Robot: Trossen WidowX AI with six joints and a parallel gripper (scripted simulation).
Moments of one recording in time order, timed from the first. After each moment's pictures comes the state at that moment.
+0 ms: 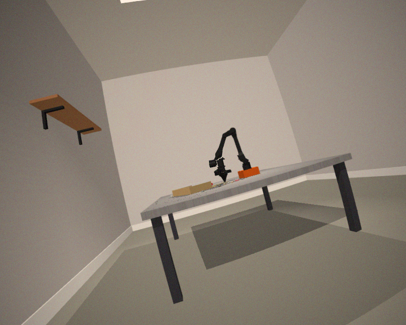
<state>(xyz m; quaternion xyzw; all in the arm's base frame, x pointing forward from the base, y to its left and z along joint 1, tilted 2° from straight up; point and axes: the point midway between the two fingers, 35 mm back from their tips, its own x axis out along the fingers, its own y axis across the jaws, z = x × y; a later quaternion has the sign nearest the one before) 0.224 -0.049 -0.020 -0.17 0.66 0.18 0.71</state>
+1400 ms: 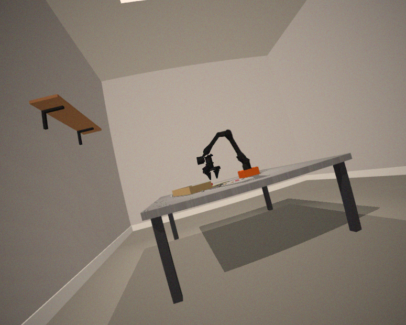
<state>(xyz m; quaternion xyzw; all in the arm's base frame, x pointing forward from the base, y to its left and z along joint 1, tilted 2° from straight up) 0.323 0.011 0.039 -0.20 0.66 0.22 0.69</state>
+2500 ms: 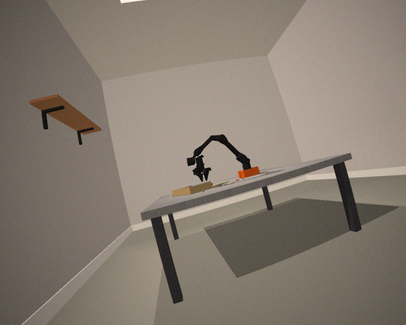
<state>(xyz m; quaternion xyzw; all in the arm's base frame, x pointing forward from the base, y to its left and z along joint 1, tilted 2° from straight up) 0.407 0.064 0.051 -0.20 0.65 0.22 0.70</state>
